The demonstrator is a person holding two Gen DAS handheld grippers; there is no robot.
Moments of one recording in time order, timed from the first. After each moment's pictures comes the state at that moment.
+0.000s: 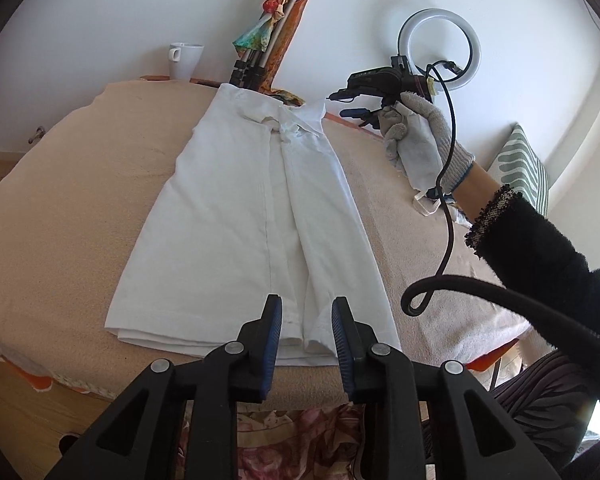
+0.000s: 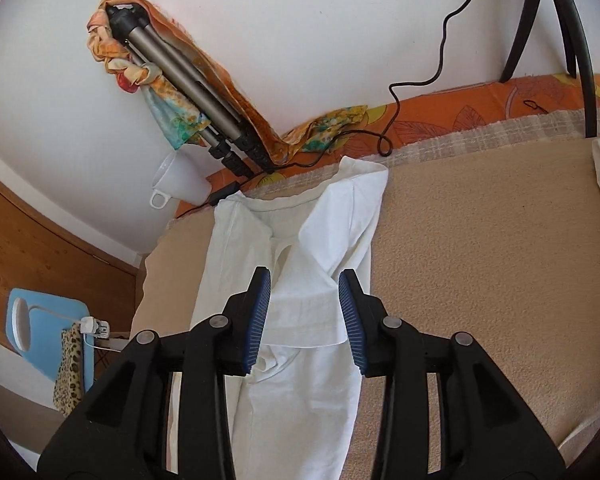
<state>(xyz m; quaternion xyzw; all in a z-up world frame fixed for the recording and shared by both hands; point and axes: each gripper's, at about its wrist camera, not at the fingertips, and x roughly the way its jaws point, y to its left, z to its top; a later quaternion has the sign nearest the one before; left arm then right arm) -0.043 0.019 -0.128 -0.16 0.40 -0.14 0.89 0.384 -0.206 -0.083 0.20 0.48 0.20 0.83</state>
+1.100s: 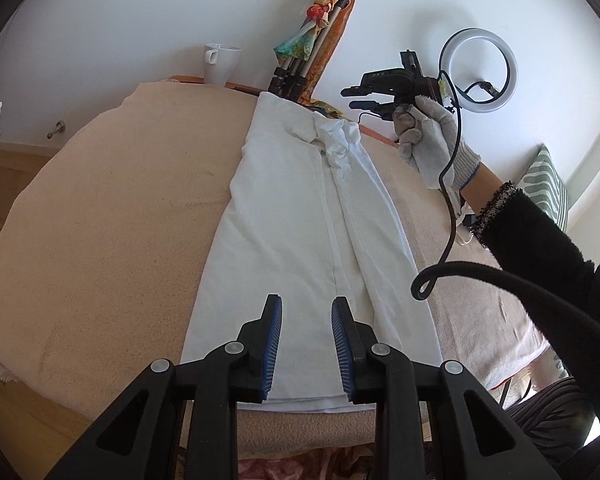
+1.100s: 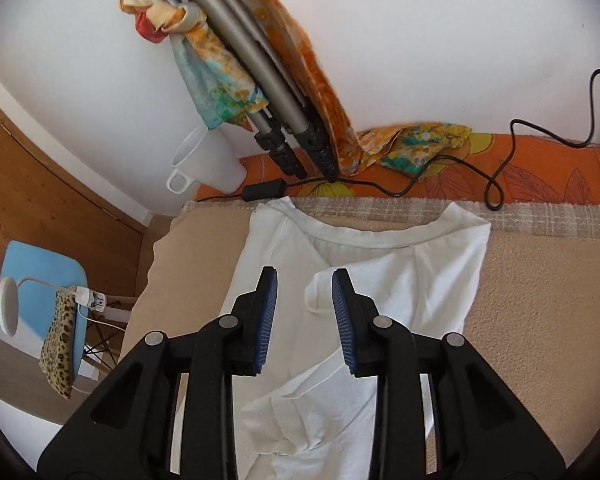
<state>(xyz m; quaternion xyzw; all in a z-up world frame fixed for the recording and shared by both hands) -0.013 0.063 -0.129 -0.19 0.41 -0.10 0.89 0.440 -0.139 -0.080 0.12 0.47 0.28 0.83</state>
